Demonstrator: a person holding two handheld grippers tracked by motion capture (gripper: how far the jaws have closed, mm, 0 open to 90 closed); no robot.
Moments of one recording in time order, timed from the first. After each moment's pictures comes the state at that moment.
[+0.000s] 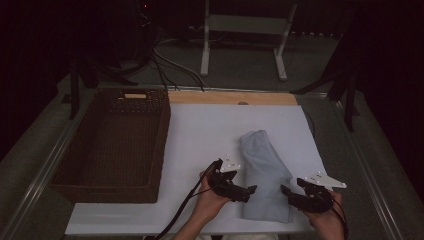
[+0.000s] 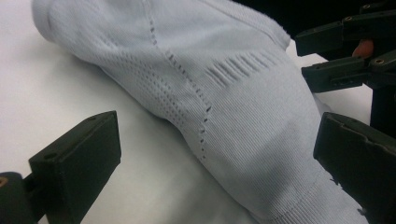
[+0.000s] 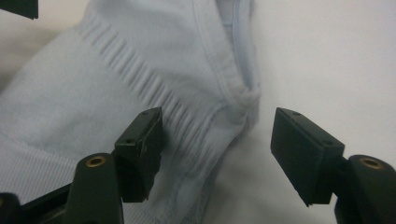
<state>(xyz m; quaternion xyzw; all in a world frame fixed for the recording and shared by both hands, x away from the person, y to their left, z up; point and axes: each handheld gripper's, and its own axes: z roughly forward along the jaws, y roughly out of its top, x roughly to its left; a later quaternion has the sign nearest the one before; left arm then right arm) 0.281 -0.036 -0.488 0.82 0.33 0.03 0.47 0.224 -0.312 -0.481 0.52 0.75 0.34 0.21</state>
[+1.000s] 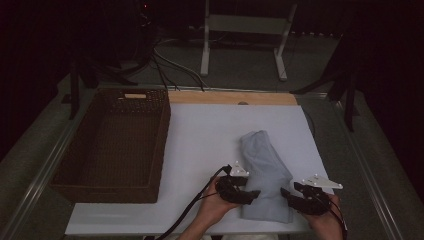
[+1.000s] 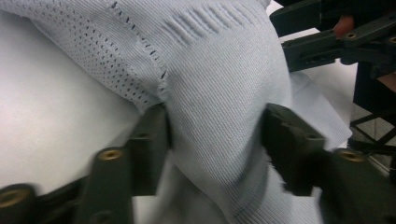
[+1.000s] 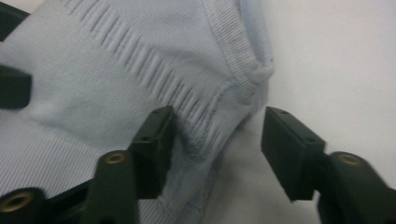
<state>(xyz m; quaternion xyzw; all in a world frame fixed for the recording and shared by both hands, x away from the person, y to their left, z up) 0.275 -0.054 -0.500 0.84 0.32 -0.02 0.44 0.224 -0.313 -0.492 0.53 0.76 0.33 0.19</state>
